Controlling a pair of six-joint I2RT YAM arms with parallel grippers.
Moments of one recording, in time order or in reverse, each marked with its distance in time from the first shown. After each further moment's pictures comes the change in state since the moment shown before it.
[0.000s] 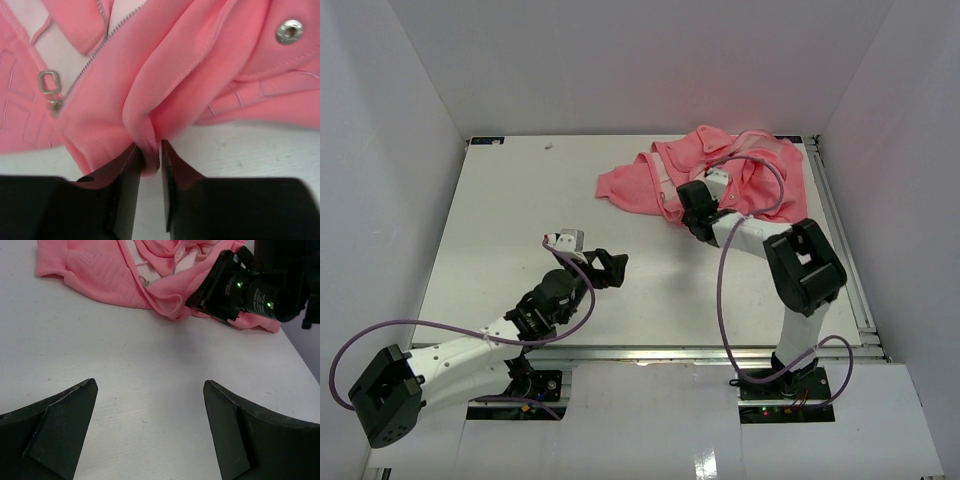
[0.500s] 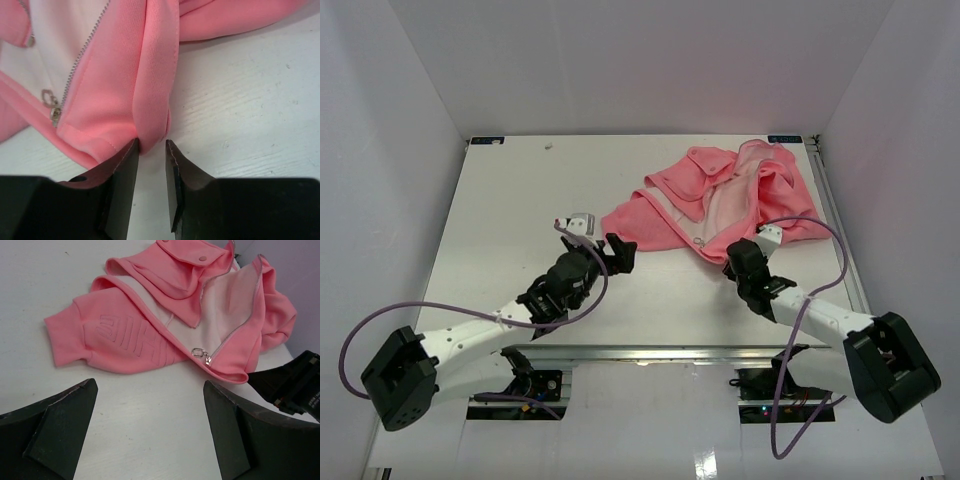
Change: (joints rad) left arm 0.017 0.133 0.140 -0.045 -0.007 -0.037; right arm -0.008 -0.746 -0.800 0.100 0.022 0.011
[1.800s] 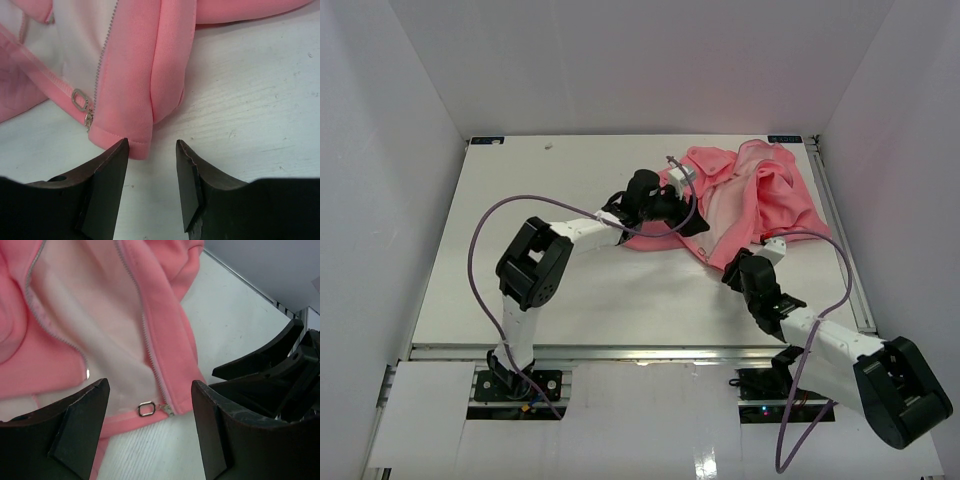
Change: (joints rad) left arm 0.176 1.011 0.907 -0.061 1.012 0.288; right arm -0.021 -0.145 -0.171 0.153 -0.116 -0.053
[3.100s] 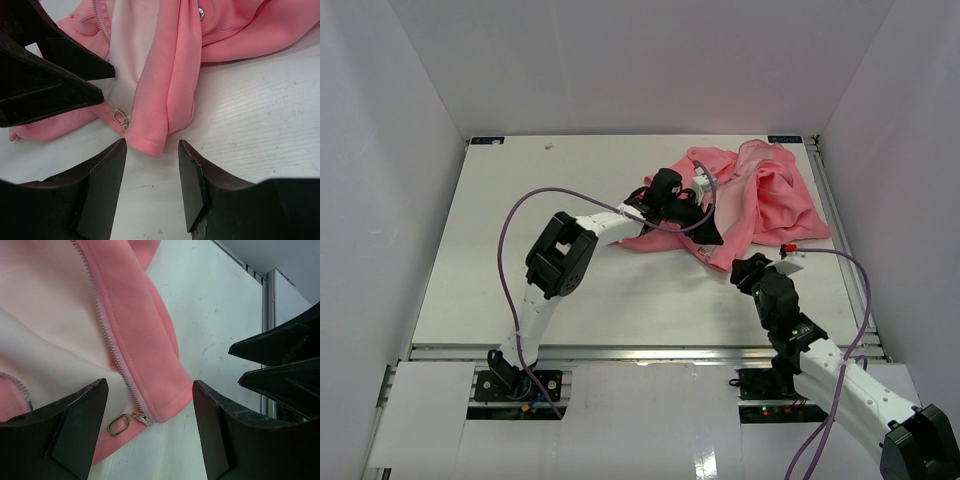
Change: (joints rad) left arm -0.041 0.239 0.306 -0.219 0.214 0.016; right arm 0.000 -0.421 -0.115 -0.038 0.011 -0.013
